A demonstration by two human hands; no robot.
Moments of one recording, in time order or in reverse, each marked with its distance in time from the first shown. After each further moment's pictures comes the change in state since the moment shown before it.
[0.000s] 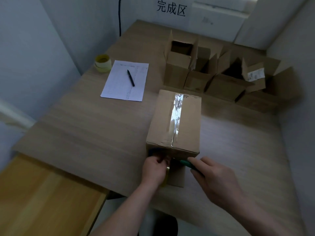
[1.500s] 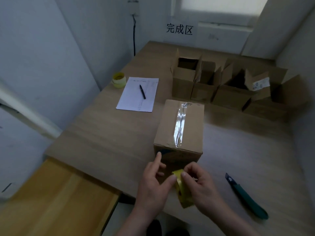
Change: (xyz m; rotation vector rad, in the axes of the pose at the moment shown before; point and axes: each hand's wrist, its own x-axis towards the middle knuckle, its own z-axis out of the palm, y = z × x) left_hand -0.100 0.031 -0.060 -0.047 -0.084 0.344; right_hand 0.000 -0.064 -0.009 0.977 -0.164 0.559
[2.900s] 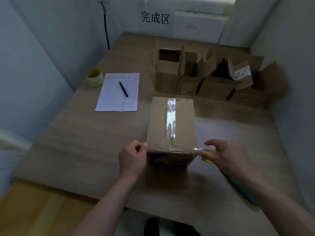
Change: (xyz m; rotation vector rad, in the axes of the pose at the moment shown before) left_hand 0.118 -0.024 -0.025 0.257 0.269 0.030; right_hand 0.072 0.017 -0.091 -0.912 0.331 0.012
